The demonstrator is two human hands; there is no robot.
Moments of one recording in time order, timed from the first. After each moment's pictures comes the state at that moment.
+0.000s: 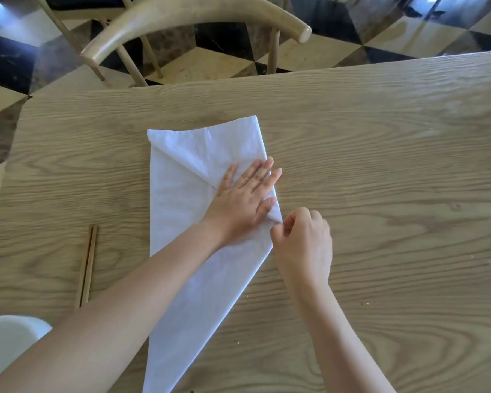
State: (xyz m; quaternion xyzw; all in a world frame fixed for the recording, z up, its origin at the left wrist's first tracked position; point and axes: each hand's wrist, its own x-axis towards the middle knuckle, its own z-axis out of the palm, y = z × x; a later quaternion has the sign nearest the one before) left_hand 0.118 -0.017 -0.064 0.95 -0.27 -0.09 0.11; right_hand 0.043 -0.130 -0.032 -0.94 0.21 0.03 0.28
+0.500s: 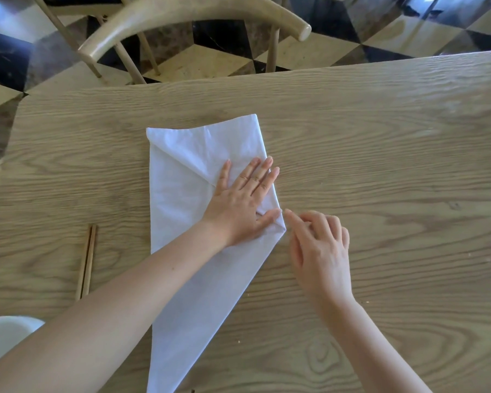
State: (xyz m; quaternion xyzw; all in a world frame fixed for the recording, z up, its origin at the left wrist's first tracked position) left_hand 0.115 -0.015 -0.070 0.96 -0.27 -0.08 0.04; right_hand 0.018 -0.165 -0.054 -0.98 0.00 -0.10 0.20
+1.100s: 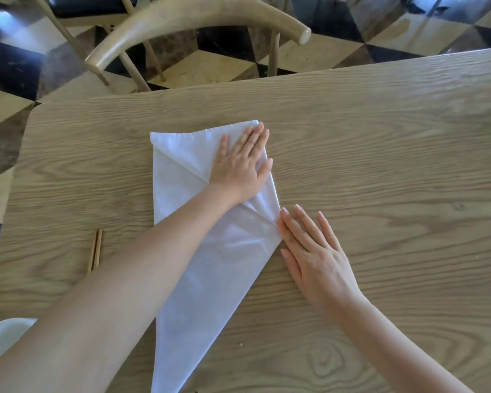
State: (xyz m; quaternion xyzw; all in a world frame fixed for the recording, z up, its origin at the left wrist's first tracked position) left_hand 0.180 -0.028 -0.067 0.98 -0.18 -0.09 0.06; right_hand 0.016 -0.181 -0.071 -0.98 -0.16 -0.07 0.12
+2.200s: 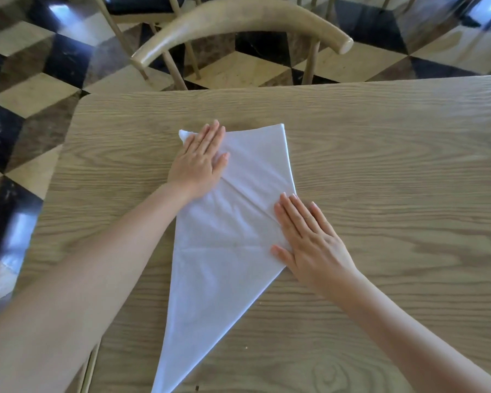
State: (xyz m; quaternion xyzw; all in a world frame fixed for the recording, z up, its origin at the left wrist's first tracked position) left_hand 0.190 0.086 -0.072 0.99 -0.08 -0.06 0.06; right_hand 0.062 -0.163 -0.069 -0.97 -0.23 0.03 0.07
